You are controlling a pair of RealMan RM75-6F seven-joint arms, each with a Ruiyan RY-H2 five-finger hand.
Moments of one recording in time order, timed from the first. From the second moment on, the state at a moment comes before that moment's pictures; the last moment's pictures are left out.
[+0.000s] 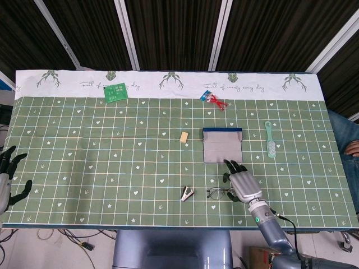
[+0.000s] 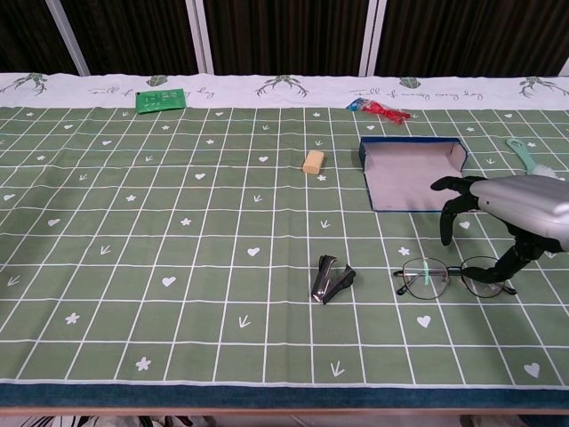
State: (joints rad) left arm -0.10 -1.12 -0.08 -1.65 1.40 1.46 0.02; right arm 0.48 -1.49 0.09 -1.65 -1.15 1.05 -0.51
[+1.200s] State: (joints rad) left arm -0.10 -1.12 -0.09 -1.65 1.39 1.46 0.02; right arm 0.50 -1.51 0.06 -1.62 -1.12 1.05 -0.52
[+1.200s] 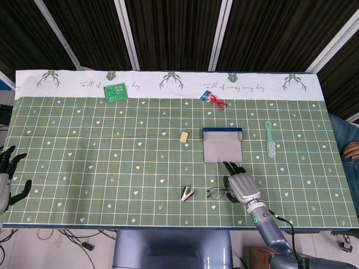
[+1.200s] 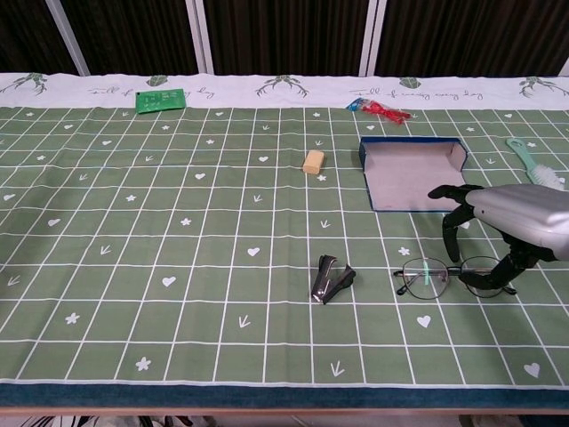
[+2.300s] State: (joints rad) left arm -0.10 -1.12 -0.09 -1.65 1.39 1.46 0.03; right arm 0.52 -1.53 0.06 -1.62 -1.09 1.05 -0.54
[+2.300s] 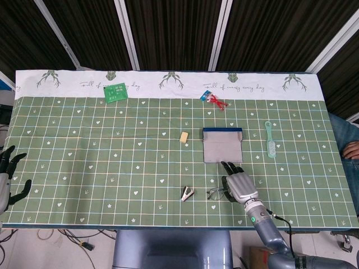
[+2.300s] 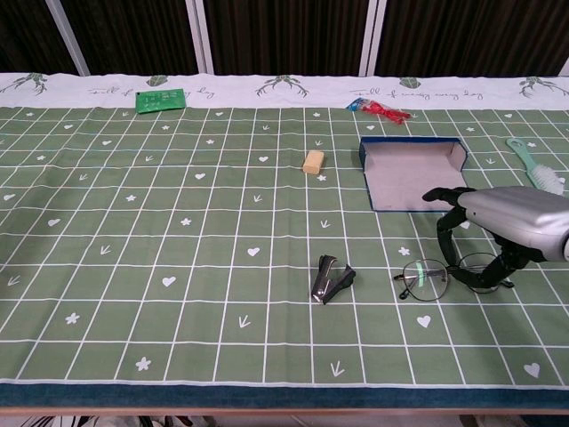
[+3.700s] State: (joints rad) left arm -0.10 -1.12 -0.09 -1.66 1.39 1.46 0.02; right arm 0.55 -1.49 0.08 -1.67 -1.06 1.04 -0.54
